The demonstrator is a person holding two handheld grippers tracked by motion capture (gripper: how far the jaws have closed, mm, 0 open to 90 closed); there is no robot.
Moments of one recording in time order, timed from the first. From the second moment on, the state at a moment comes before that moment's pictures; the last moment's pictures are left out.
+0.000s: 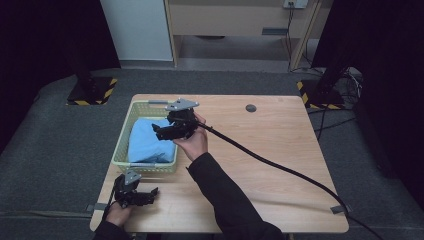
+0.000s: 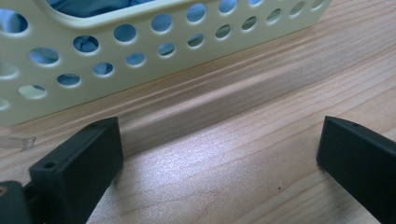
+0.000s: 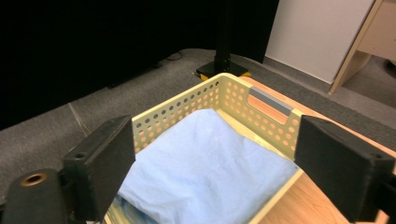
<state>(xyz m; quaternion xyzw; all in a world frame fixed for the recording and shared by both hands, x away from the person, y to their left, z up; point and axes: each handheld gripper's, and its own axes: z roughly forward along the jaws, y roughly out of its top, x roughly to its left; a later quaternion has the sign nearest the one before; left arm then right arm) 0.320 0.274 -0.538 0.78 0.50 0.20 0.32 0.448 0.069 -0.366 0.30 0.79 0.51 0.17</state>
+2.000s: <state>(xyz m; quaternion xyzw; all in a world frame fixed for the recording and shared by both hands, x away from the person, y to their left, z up) 0.320 0.274 -0.538 0.78 0.50 0.21 0.32 0.424 0.007 -0.356 0.30 0.79 0.50 0.19</state>
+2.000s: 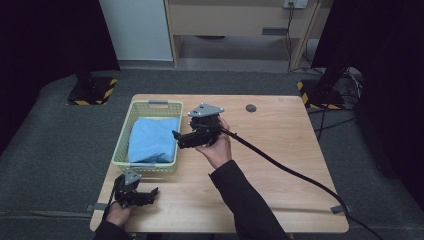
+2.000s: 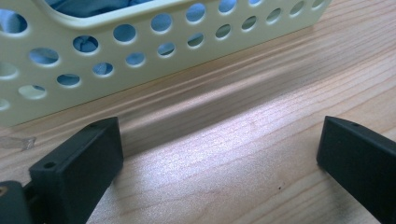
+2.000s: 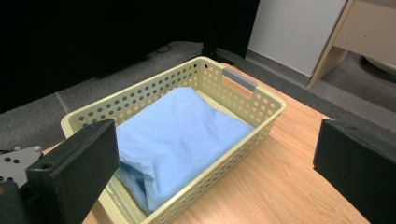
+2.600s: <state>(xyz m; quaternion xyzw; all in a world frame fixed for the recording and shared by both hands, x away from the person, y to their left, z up) 0.320 0.274 -0.538 0.78 0.50 0.21 0.32 0.420 -0.012 -0.363 0.32 0.79 0.49 0.19</state>
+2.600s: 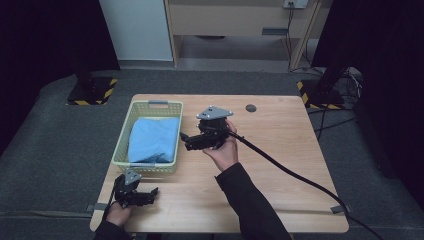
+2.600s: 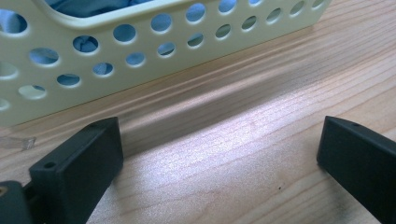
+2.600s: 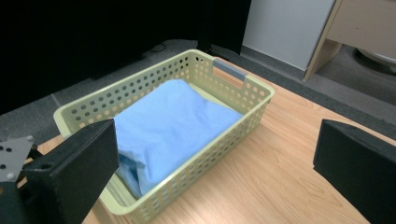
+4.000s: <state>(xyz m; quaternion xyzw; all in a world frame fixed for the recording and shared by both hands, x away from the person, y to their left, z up) 0.320 0.274 -0.538 0.78 0.50 0.21 0.32 0.410 -0.043 -0.386 0.34 0.78 0.49 0.19</state>
